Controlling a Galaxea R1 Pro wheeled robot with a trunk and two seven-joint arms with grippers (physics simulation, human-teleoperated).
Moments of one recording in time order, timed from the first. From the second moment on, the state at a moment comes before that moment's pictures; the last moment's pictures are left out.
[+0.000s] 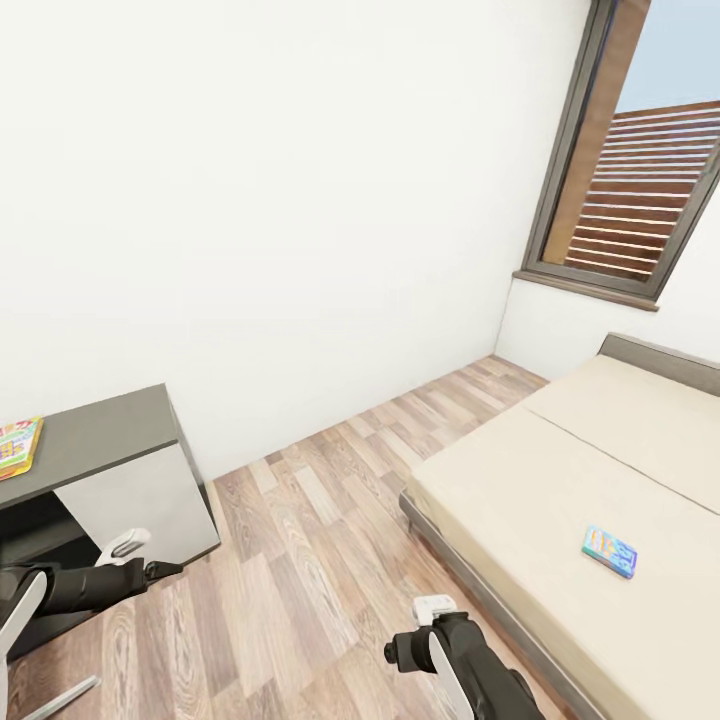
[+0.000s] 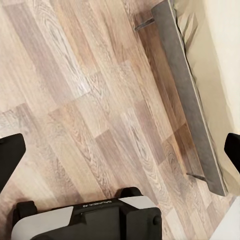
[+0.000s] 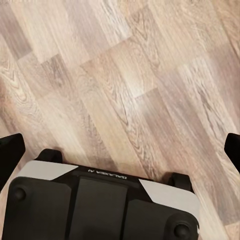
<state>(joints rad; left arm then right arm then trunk) -0.50 0.48 0.14 -0.77 0.25 0.88 -0.81 -0.40 0.17 0.10 -0.77 -0.01 0.71 0.01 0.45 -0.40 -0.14</state>
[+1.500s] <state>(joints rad) -0.50 0.48 0.14 -0.77 0.25 0.88 -0.81 -0.39 0.17 0.10 -0.77 -0.03 0.66 0.01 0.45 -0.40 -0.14</state>
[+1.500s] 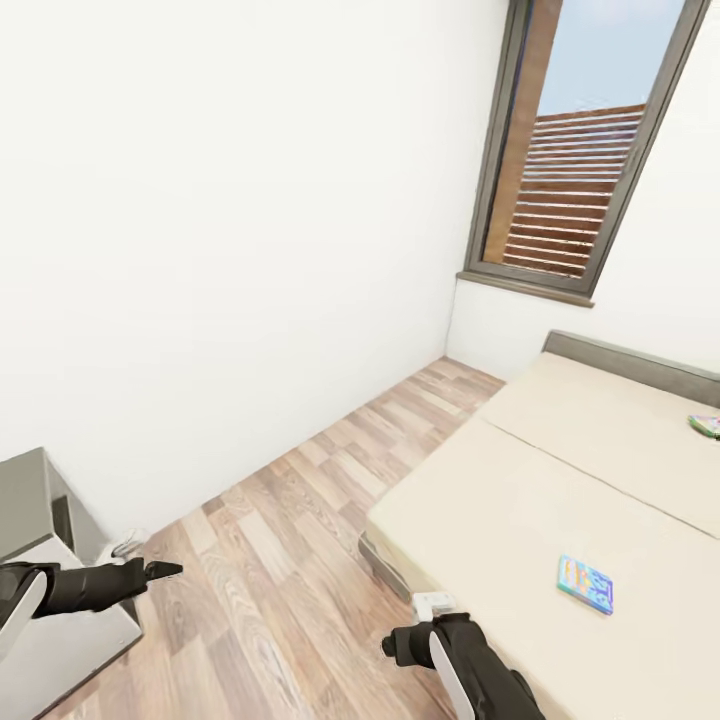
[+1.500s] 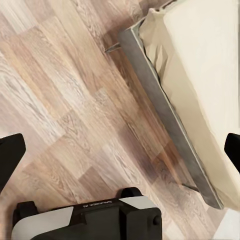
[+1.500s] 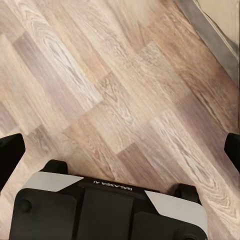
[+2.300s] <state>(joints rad) -0.50 0.48 0.14 -0.77 0.25 0.88 -0.81 -0.39 0.17 0.10 -0.77 -0.03 0.65 0.01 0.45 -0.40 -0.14</state>
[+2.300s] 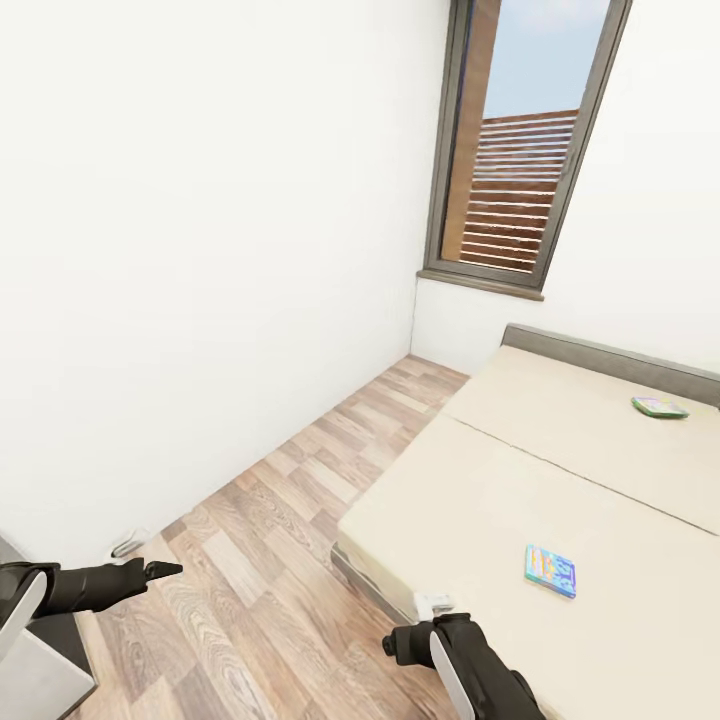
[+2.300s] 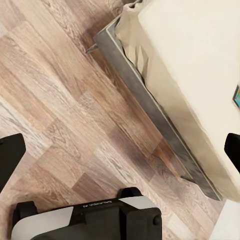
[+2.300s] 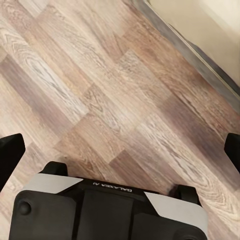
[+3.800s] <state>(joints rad) -0.50 0.48 0.14 -0.77 0.25 0.88 -0.81 -0.39 0.17 0.10 -0.77 -0.10 0.66 0.02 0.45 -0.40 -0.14</state>
